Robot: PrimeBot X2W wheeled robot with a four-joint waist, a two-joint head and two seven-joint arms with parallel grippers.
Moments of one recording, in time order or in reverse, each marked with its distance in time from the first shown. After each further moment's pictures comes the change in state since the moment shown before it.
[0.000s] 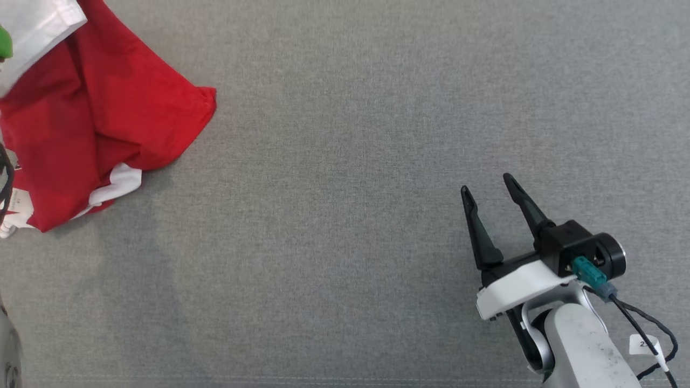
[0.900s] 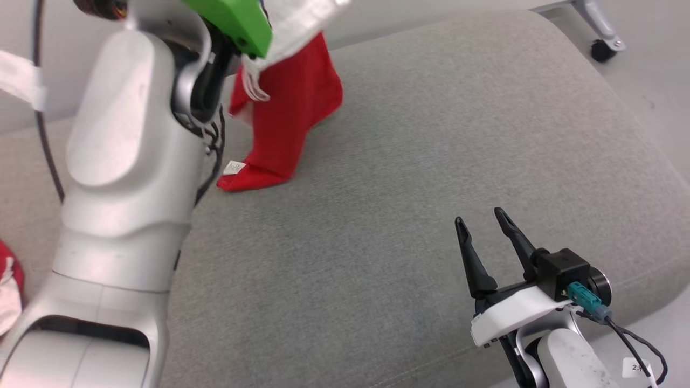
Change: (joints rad) left arm 0.037 -0.312 -0.266 -0.346 -0.081 -0.019 0.111; right arm 0.058 0.000 0.034 0.070 0.099 0.000 -0.048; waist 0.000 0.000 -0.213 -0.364
